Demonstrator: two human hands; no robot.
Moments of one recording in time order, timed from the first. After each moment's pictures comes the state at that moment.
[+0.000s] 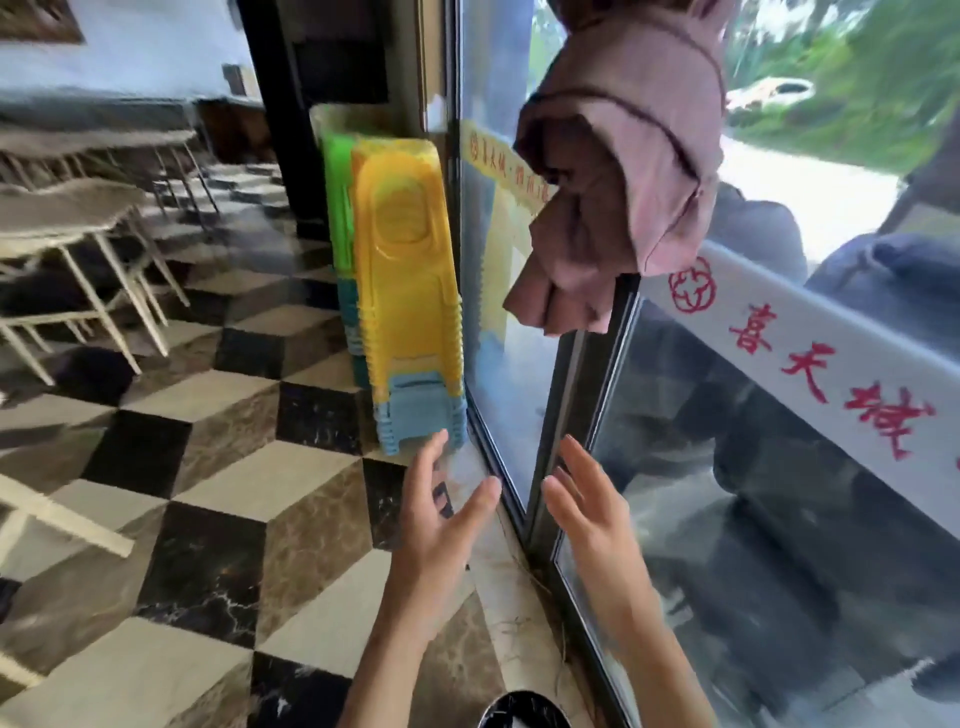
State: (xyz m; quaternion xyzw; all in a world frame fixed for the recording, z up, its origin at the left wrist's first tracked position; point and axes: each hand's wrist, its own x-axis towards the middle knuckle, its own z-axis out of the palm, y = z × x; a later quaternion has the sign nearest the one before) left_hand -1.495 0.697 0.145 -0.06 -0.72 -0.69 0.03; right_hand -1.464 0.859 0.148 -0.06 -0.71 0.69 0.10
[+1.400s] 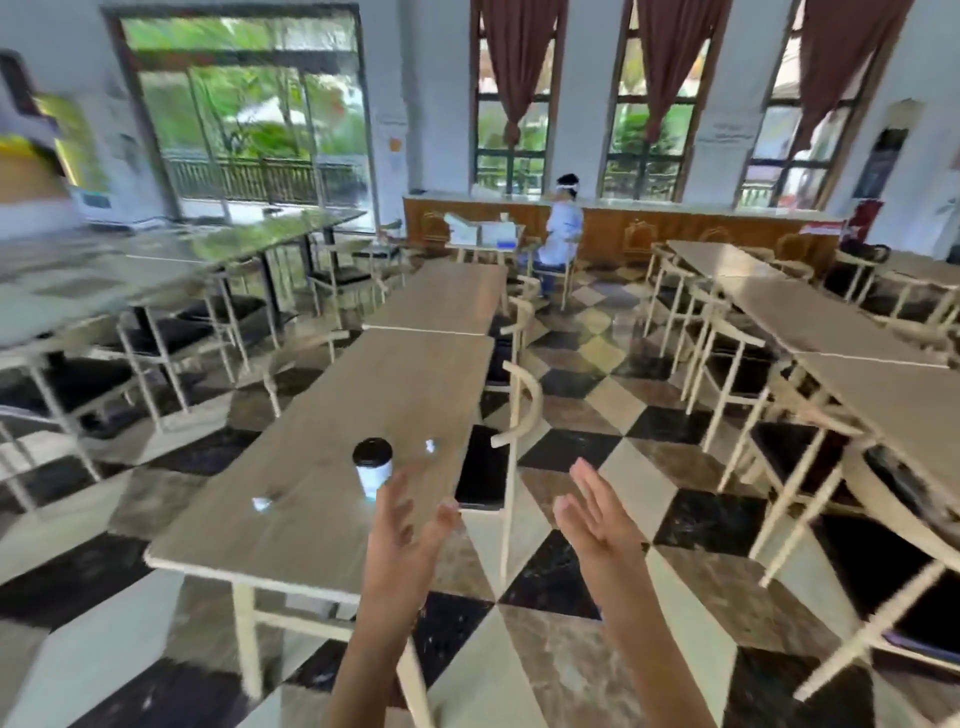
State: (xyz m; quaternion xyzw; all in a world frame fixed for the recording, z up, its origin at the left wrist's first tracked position) left_hand -0.556 0.302 0.223 0.58 -0.39 -0.30 0.65; right_hand -0.751 0.250 0.236 0.59 -0.42 0.48 -0.50
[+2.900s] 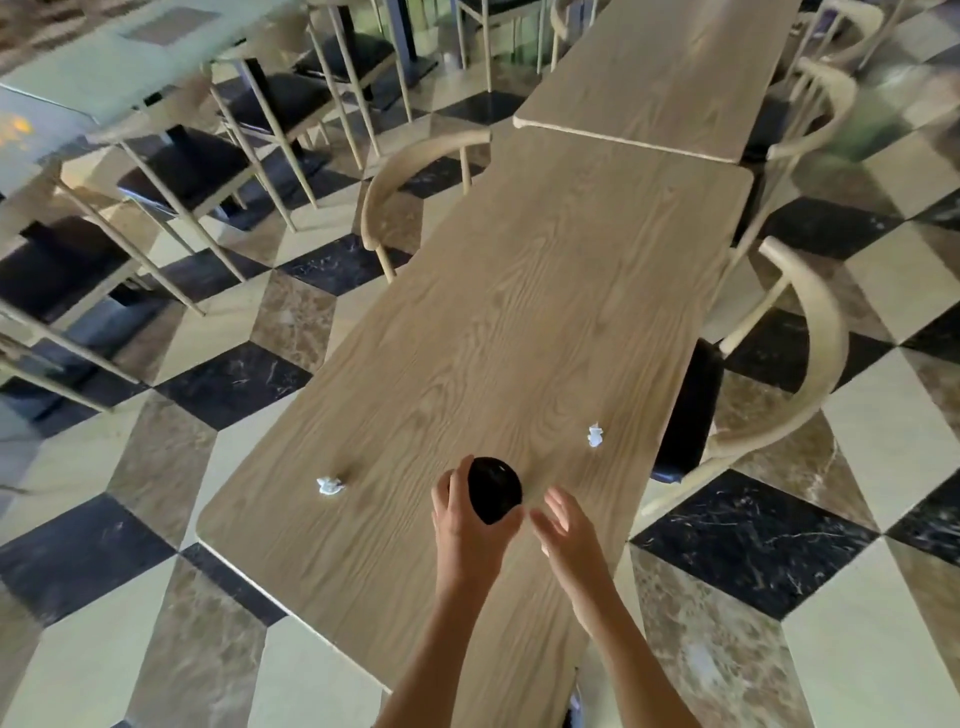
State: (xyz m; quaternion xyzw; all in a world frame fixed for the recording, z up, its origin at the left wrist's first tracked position) left_hand -0.294 -0.053 0.006 0.85 -0.23 -0.25 0.40; right_hand -0.404 -0.125 -0.029 0.53 -0.49 0.13 -0.68
